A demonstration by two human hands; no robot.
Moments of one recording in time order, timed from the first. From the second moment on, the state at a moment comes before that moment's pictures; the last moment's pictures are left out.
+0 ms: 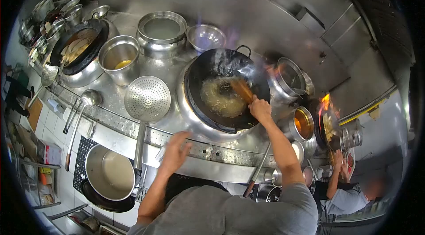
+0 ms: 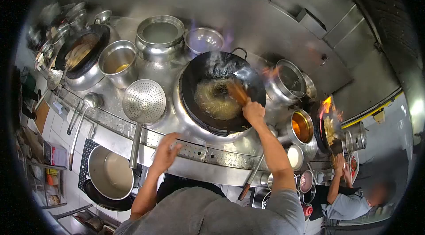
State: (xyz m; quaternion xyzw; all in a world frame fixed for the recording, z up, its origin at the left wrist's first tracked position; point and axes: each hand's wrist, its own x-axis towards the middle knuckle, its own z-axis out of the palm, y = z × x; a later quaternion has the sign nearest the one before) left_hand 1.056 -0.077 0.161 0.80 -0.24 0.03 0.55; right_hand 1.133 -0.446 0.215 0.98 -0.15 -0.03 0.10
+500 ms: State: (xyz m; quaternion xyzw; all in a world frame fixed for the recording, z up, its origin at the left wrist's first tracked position) left_hand 1.014 -0.037 0.084 0.90 -0.05 -0.06 0.44; right_hand 1.086 -0.363 0.290 0.98 -0.01 -0.18 -0.06
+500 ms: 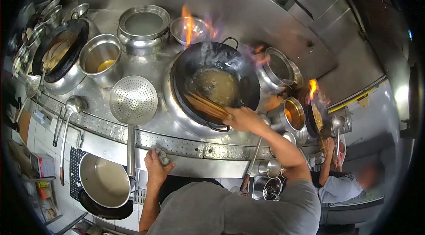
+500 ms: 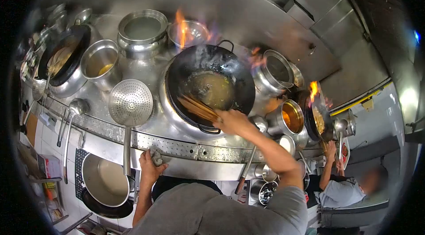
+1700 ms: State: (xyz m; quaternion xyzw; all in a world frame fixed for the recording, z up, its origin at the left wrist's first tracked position) left_hand 1.040 0.005 0.122 0.23 0.02 -0.32 0.92; right_hand 1.156 -0.381 0.251 0.98 -0.14 -0.14 -0.02
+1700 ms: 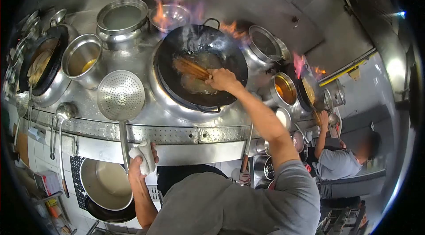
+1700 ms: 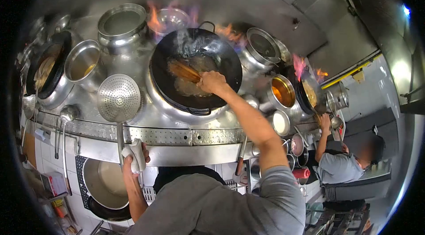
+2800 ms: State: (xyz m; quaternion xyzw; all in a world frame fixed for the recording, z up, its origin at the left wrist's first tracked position) left_hand 1.009 0.008 0.107 0.12 0.02 -0.29 0.95; right_hand 1.086 -0.494 0.274 0.95 -0.03 -0.11 0.30
